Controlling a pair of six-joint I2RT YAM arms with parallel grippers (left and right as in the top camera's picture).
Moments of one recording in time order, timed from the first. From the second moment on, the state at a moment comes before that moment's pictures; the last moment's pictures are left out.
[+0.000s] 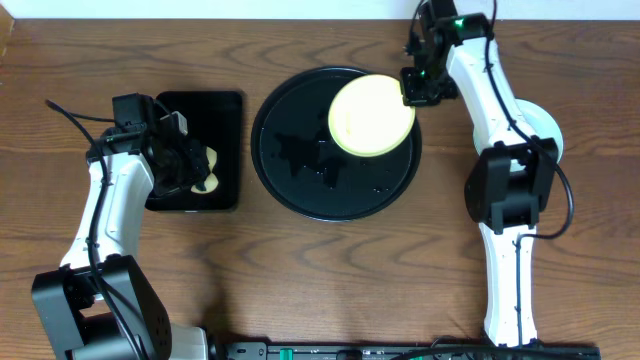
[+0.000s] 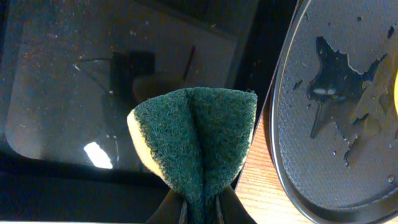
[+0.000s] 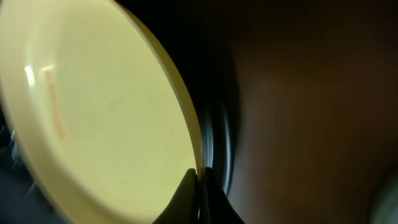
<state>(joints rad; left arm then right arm) 0.21 1.61 1.12 -0.81 0.30 -0.17 0.20 2.47 2.39 -1.40 -0.13 0.17</state>
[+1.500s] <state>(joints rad) 0.21 1.61 1.12 -0.81 0.30 -0.17 0.39 2.44 2.05 -1.03 -0.07 0.17</state>
